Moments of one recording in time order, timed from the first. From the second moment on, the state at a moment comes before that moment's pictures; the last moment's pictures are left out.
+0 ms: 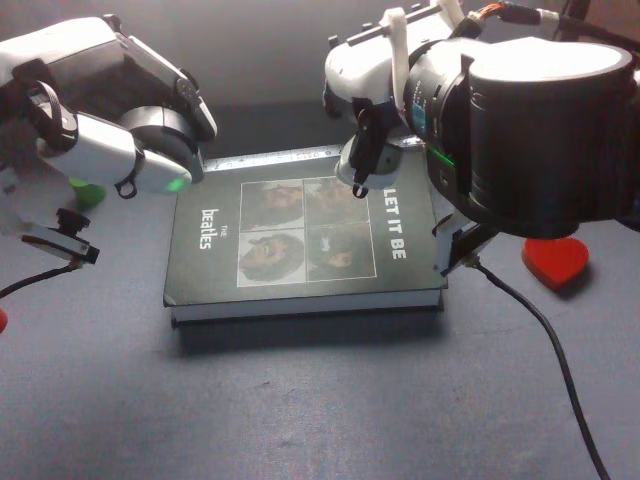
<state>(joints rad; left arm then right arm) 0.49 -0.87 1.15 -0.16 -0.23 0.41 -0.04 -1.45 1.07 -1.28 -0.91 0.36</state>
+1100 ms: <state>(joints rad) 0.49 -0.87 1.16 -0.10 -0.23 0.34 -0.04 -1.45 1.07 -1.29 -0.91 0.36</state>
